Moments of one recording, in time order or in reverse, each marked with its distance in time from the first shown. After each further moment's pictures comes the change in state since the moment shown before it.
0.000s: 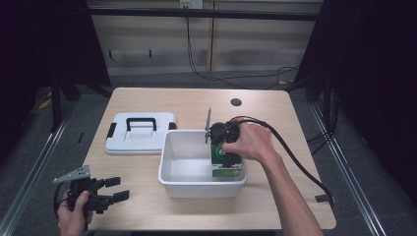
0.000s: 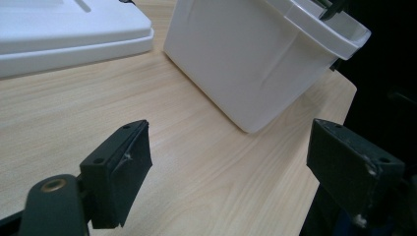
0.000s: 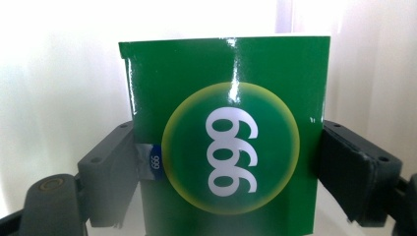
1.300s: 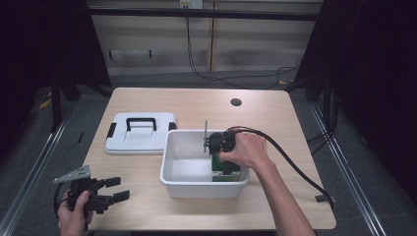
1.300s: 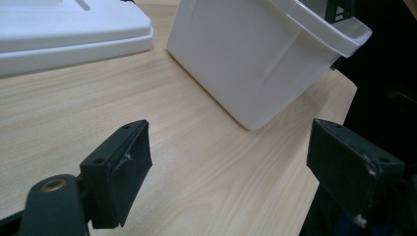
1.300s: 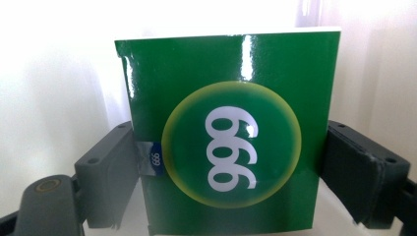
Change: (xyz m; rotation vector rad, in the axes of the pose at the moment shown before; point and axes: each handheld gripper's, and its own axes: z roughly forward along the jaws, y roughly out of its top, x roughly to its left) left arm 0.000 0.000 0.000 0.003 0.002 -0.002; right arm -0.001 0.001 0.042 0.075 0.005 0.022
